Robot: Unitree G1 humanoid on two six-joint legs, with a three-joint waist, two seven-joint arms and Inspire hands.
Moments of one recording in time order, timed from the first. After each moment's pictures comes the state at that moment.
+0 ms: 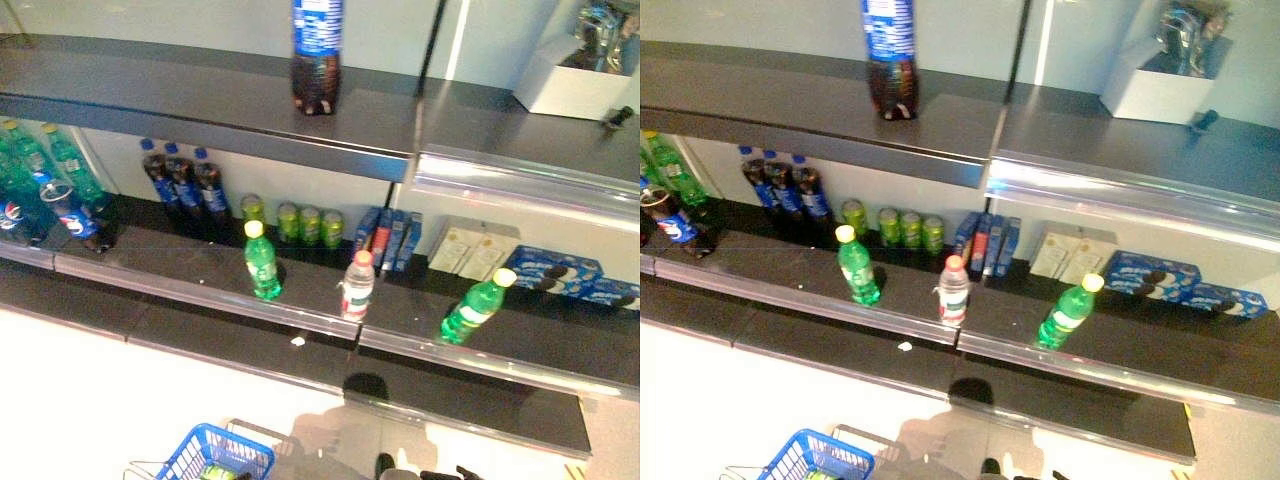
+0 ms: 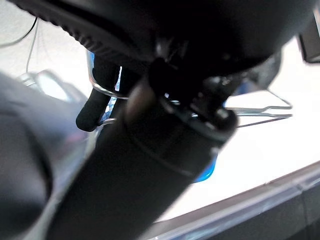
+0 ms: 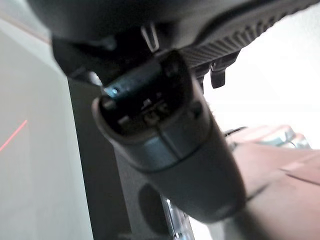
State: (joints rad) left arm 0.04 0.17 -0.02 1.32 -0.83 -0.03 0.23; right arm 0.01 -0.21 0.16 1.26 0.44 -0.03 -0.20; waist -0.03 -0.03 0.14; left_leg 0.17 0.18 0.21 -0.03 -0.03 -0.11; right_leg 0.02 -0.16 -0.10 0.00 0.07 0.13
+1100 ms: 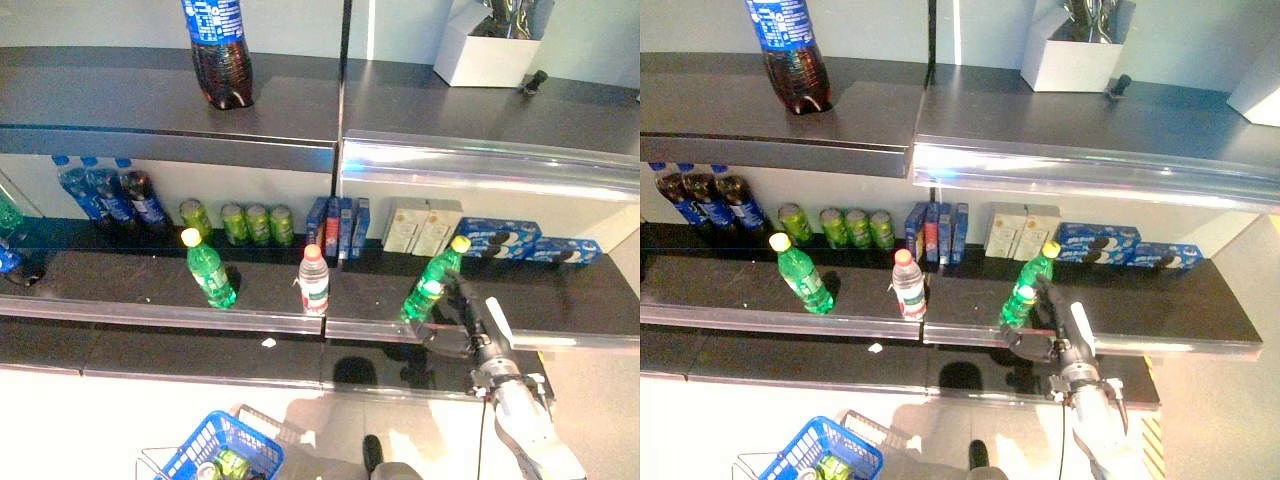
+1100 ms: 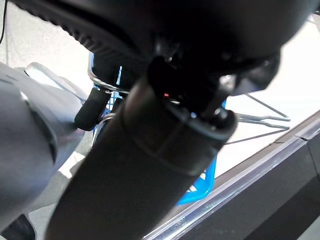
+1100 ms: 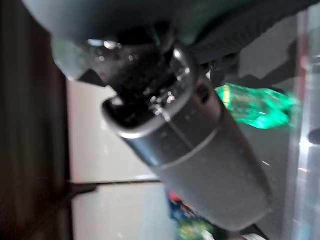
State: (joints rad) left arm 0.15 0.18 -0.01 1.18 -0.79 -0.02 0.21; right arm 0.20 -0.54 0.15 -0.10 0.20 -0.12 -0.27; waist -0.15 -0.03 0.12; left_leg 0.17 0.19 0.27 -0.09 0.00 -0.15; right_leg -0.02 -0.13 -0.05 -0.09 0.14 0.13
